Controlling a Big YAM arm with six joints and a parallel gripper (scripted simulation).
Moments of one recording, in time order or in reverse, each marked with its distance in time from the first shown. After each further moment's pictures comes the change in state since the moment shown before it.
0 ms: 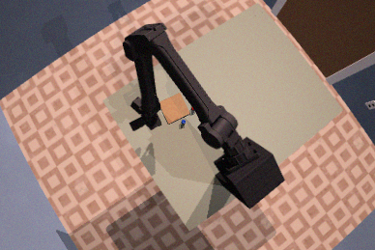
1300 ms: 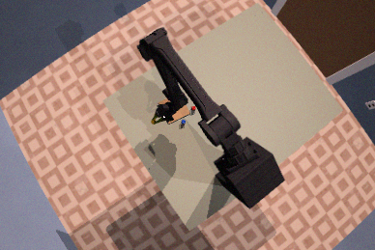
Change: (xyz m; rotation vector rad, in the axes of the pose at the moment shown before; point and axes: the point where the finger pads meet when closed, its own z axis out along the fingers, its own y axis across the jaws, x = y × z) arm 0.000 0.004 0.005 -0.055 -1.073 -0.073
